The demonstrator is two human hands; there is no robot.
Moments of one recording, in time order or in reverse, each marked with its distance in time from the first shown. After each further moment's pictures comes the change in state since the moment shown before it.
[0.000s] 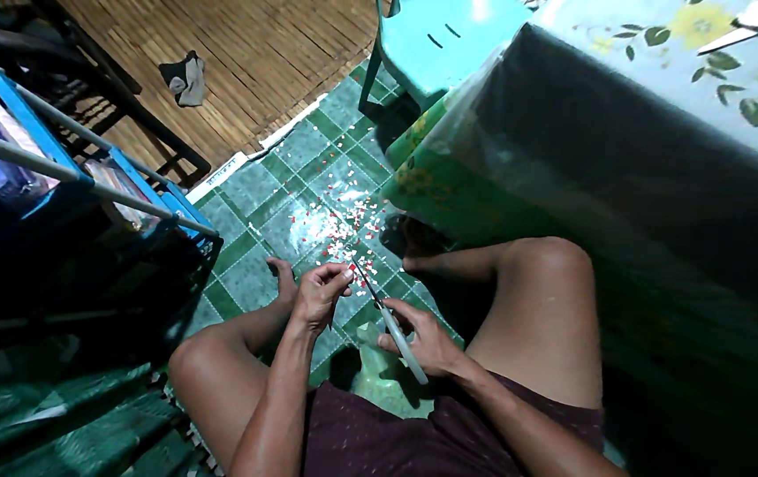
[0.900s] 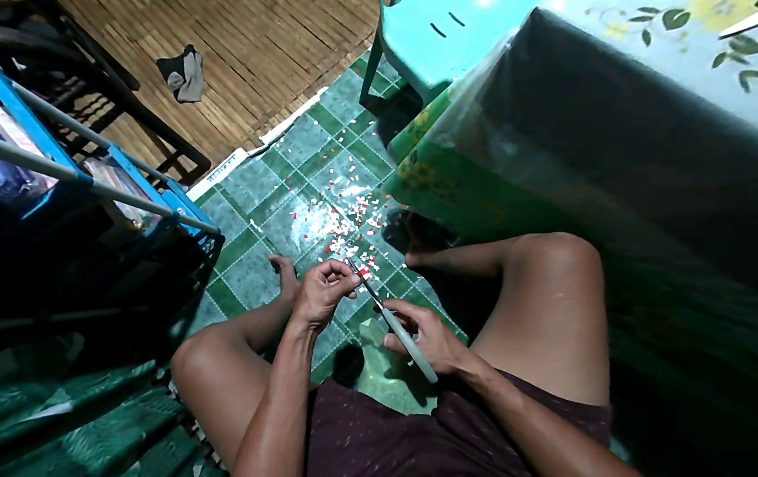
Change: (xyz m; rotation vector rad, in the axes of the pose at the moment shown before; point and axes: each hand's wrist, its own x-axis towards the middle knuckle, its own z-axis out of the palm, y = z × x) left_hand -0.002 0.002 -0.003 0.022 -0.099 0.016; right_hand 0.002 -0.001 -0.003 0.144 -0.083 -0.027
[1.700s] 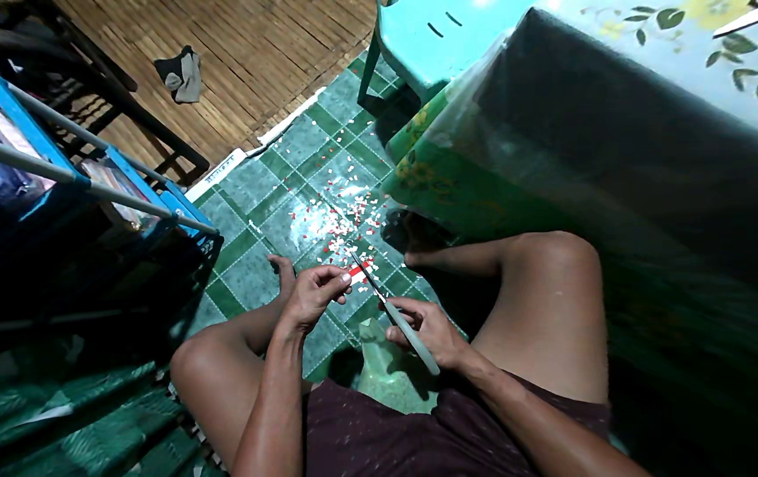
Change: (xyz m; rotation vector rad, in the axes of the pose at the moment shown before) left_hand -0.005 0.017 -0.013 0.199 -0.064 -0.094; right_hand 0.000 -0.003 -0.003 0.180 0.065 0.072
